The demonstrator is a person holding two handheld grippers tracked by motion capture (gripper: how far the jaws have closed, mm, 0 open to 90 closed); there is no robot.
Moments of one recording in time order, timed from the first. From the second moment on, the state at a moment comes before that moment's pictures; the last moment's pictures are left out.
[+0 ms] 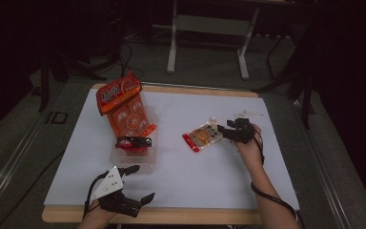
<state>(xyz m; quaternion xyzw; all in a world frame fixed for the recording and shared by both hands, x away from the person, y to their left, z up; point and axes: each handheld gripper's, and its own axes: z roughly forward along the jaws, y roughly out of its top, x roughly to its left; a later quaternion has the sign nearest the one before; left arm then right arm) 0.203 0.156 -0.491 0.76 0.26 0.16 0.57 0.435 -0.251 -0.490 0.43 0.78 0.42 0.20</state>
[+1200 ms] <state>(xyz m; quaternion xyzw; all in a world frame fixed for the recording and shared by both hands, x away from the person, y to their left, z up) 0.203 0.157 -0.495 0.77 0.27 0.15 0.56 0.460 -0.243 -0.536 0.48 0.79 0.34 0.19</state>
